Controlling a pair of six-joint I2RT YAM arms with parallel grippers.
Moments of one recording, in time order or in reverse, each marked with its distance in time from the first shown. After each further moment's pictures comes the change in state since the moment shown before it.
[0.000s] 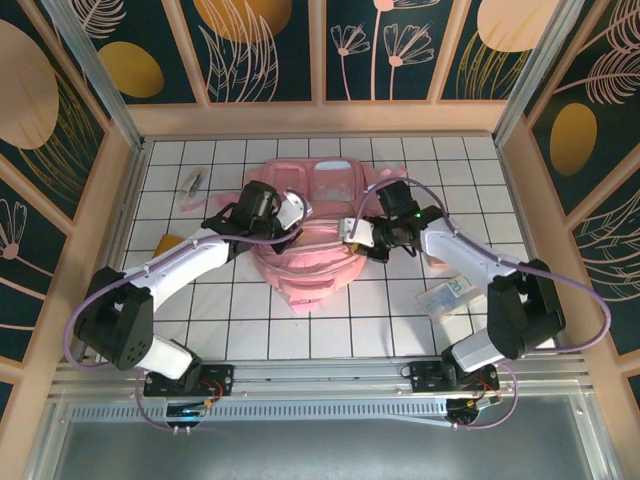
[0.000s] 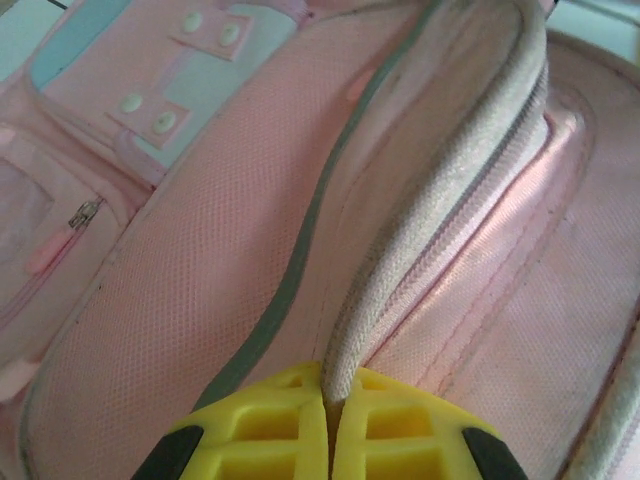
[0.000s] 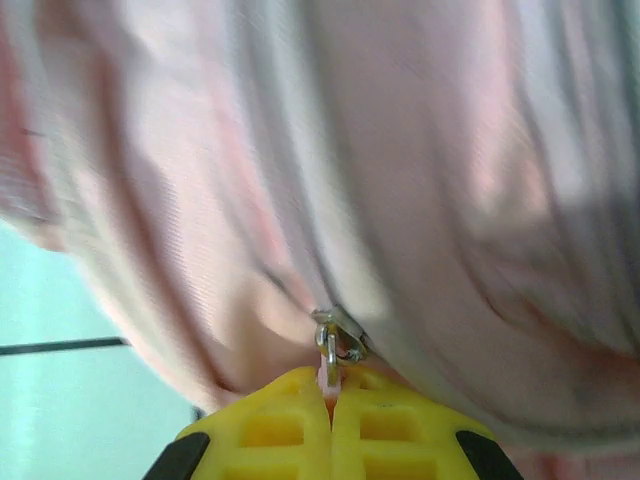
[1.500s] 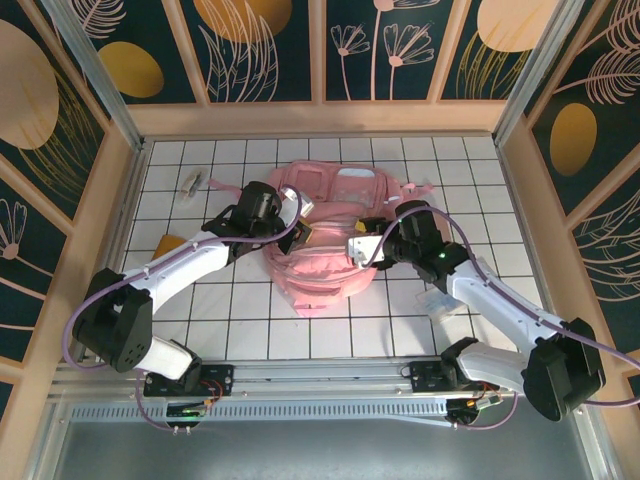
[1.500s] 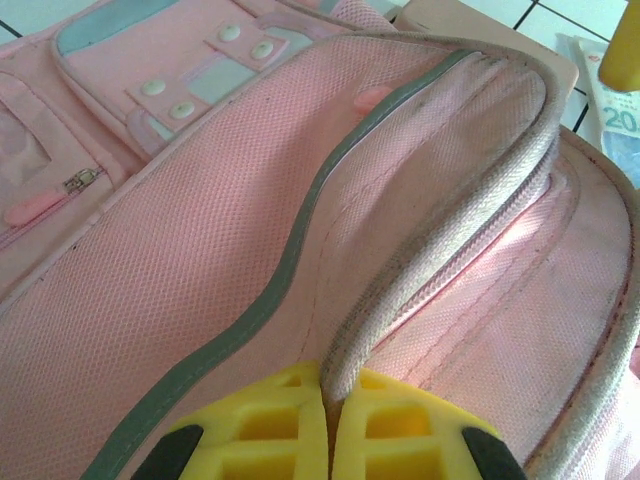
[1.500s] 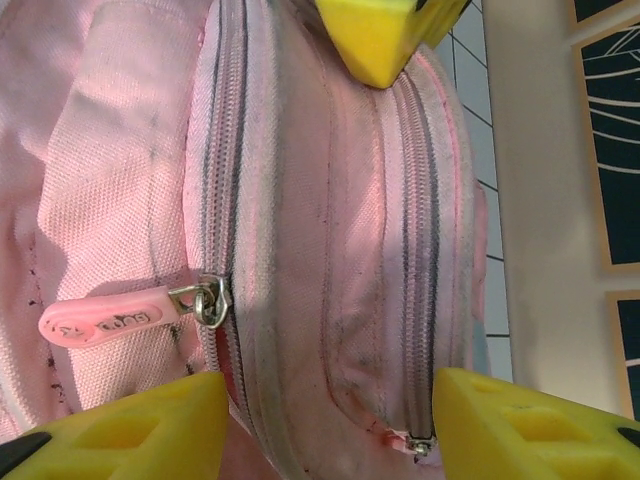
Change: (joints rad) left arm -0.008 -0.015 -0.034 0.088 0.144 -0.198; right arm 0.024 -0.332 -0.281 0.354 0.144 -0.229
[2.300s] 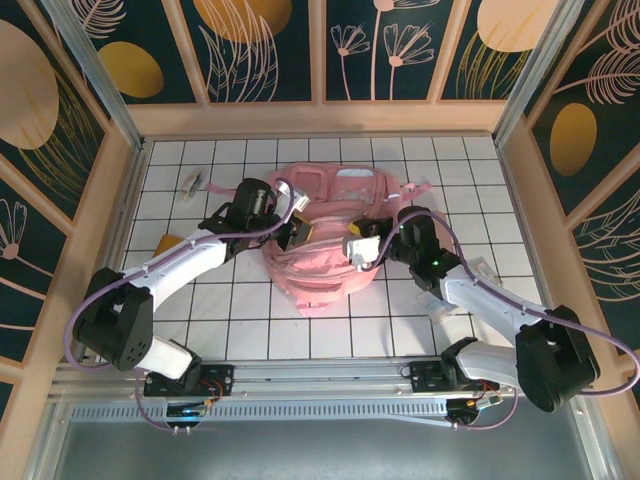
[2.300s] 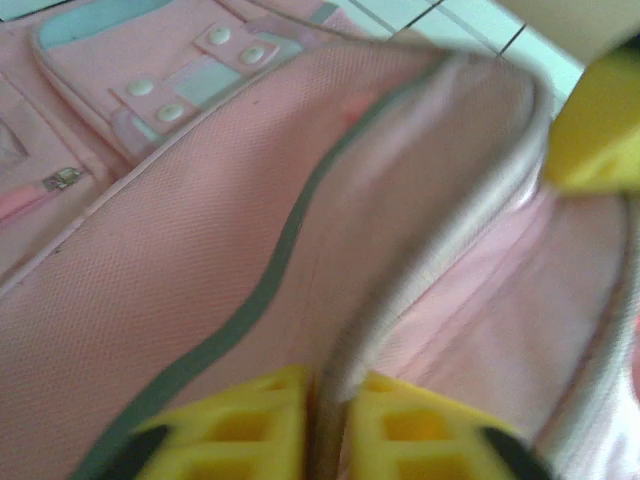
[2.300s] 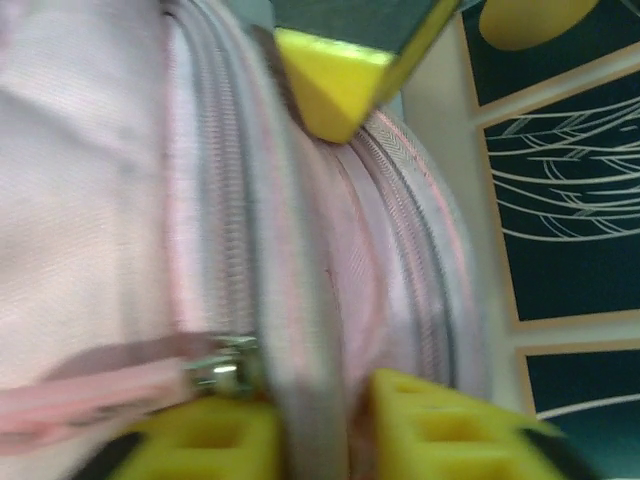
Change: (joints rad) left arm 0.038 0.005 0.000 0.036 0.113 -0.140; right arm -0.011 0.062 -0.121 0.381 -0.105 -0.020
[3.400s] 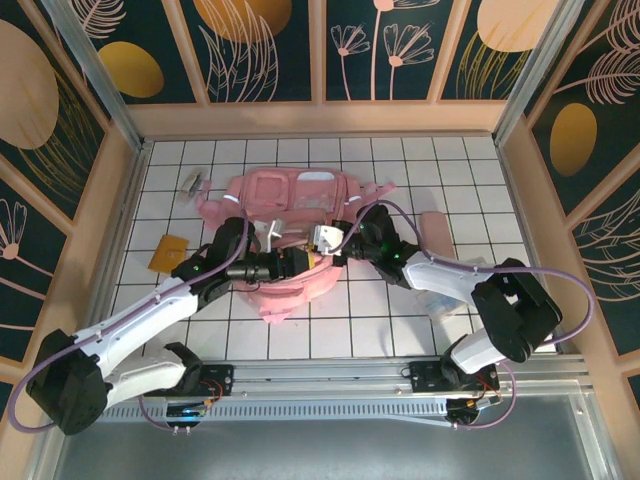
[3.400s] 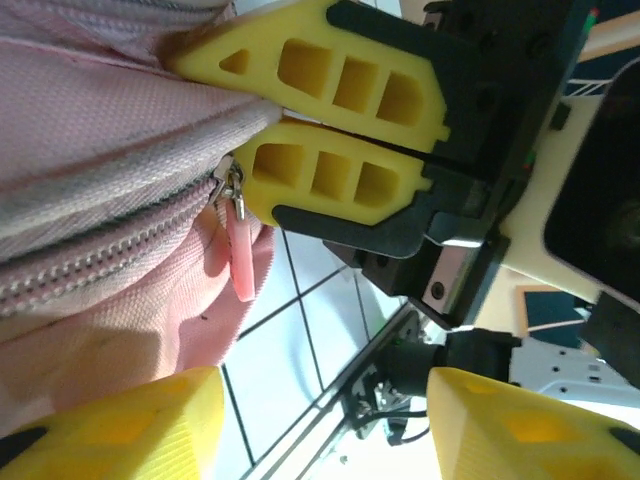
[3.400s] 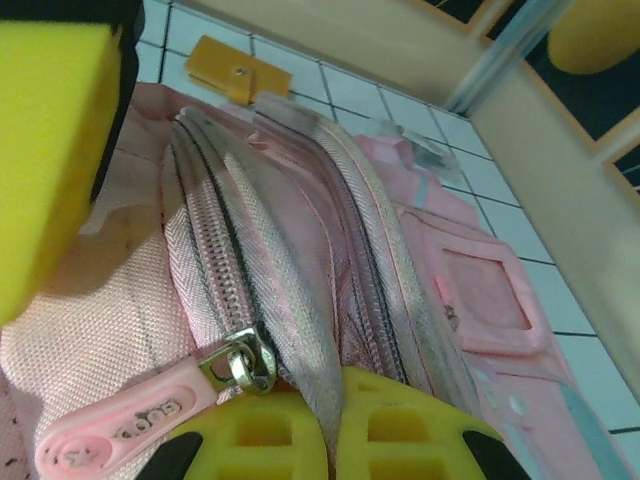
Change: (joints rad) left arm -0.124 -0.370 -0.279 -0.010 0.031 -0.861; right arm 0.177 0.295 0.122 0.240 -0.063 0.547
